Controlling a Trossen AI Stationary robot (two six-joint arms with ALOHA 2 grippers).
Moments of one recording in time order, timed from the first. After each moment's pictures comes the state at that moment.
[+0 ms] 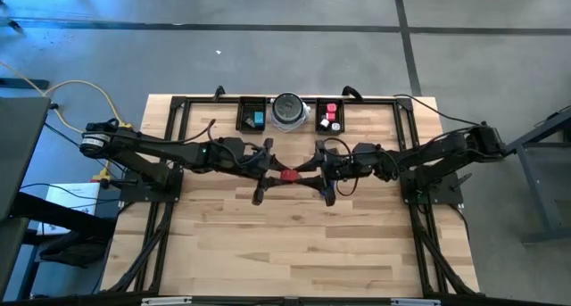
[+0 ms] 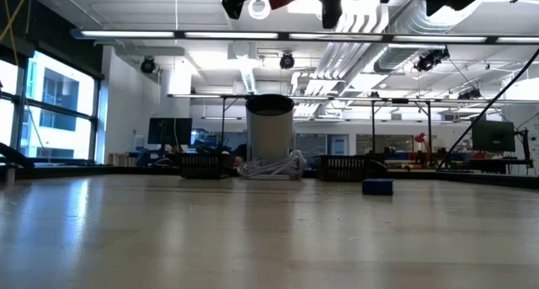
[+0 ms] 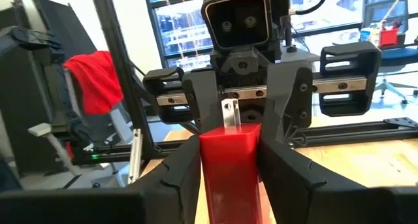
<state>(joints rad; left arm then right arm) -0.08 1.34 0.96 0.25 0.05 0.02 0.07 1.40 0.75 0.69 -0.06 0.19</state>
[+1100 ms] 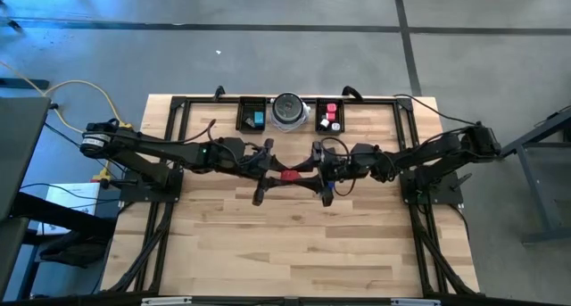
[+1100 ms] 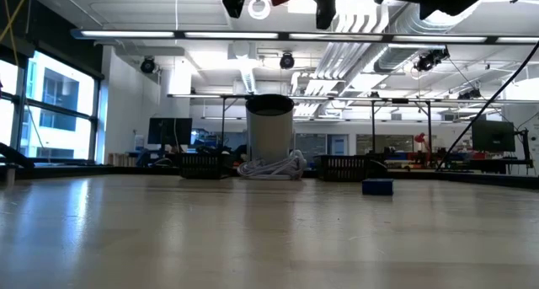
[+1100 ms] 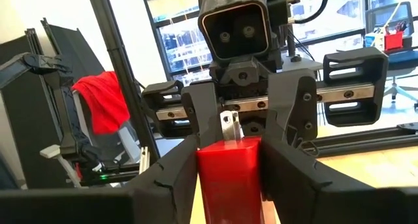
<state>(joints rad) -0.08 1.34 0.97 0.25 0.05 -0.01 0.08 1.46 0.75 0.75 -0.06 0.24</state>
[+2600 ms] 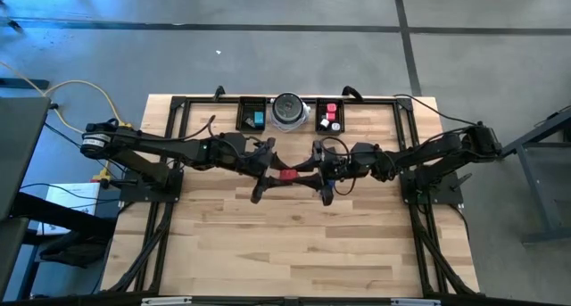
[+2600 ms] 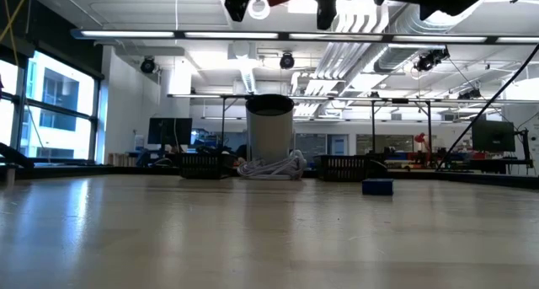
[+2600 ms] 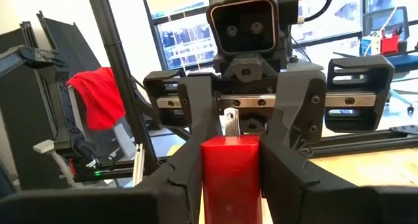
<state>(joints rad) -0.03 1.34 0.98 0.24 0.15 -0.06 0.08 1.46 0.75 0.73 -0.06 0.21</state>
